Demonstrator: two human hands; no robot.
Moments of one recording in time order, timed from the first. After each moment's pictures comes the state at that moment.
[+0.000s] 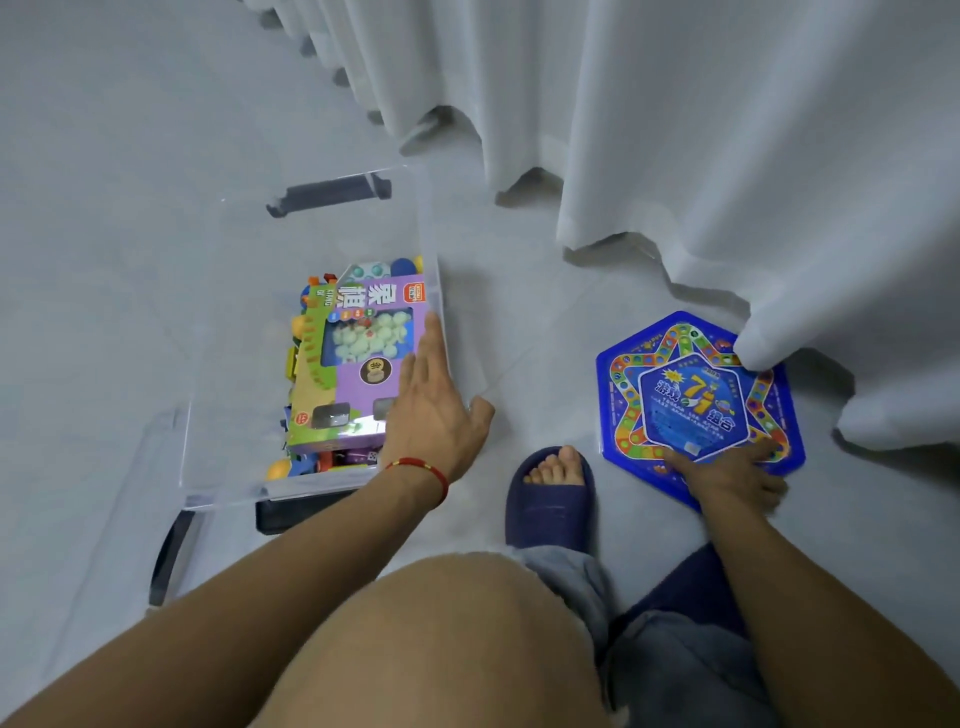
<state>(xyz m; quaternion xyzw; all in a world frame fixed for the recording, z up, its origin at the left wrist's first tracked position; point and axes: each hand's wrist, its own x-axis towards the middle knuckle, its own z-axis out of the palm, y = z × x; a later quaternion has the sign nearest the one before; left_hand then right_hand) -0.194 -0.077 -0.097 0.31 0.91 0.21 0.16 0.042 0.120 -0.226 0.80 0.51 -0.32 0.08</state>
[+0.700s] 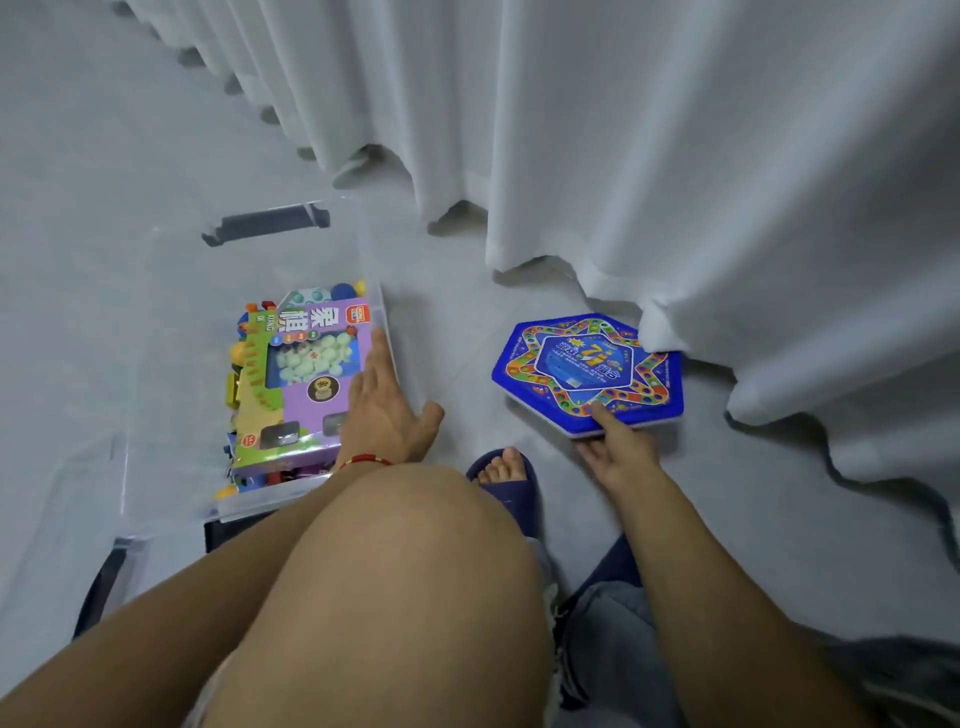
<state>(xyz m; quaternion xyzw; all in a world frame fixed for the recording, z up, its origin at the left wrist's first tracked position) -0.192 -0.076 -0.091 0.29 0.91 0.21 0.20 0.010 0.082 -0.146 0.63 0.15 -0.71 -0.27</state>
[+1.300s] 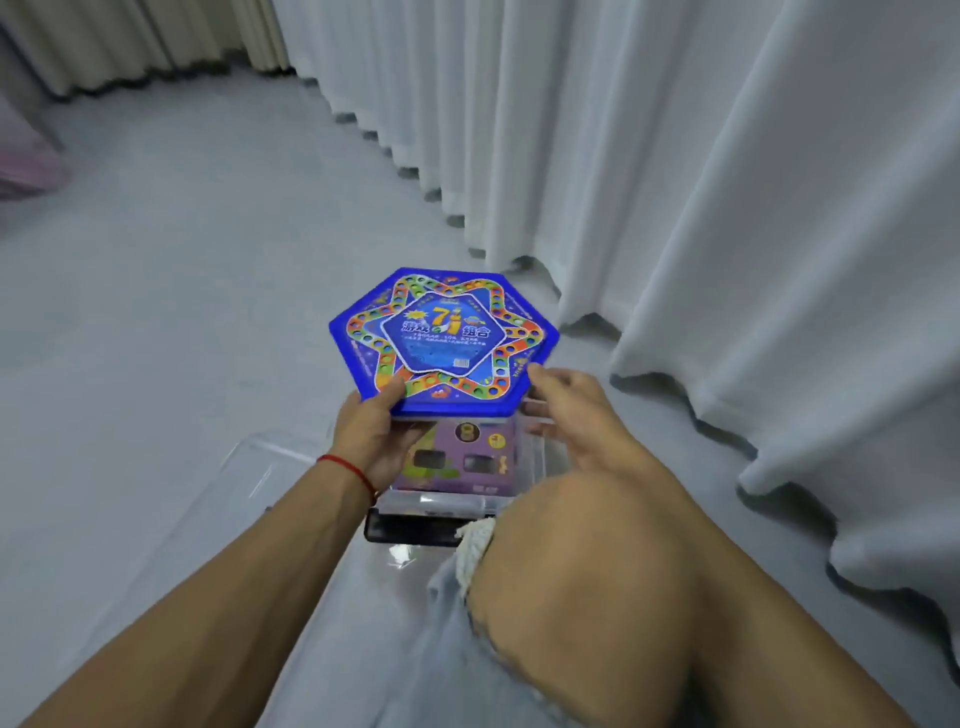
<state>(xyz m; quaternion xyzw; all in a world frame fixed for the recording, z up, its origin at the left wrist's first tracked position) -0.286 -0.202 -0.004 -0.13 0.52 0.79 0.30 -0.168 -0.031 0.031 0.38 0.59 -0.71 -0.09</state>
